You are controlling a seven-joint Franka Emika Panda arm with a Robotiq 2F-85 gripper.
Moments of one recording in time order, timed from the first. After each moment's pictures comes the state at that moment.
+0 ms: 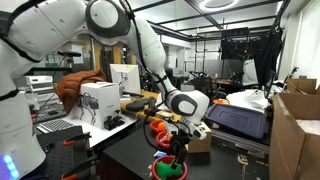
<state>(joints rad) -0.22 0.95 -0.11 -1.65 0.10 2.17 0.07</state>
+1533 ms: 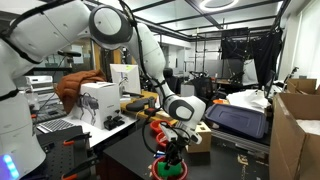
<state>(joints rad) -0.22 1.00 -0.09 -1.64 0.09 2.18 -0.04</state>
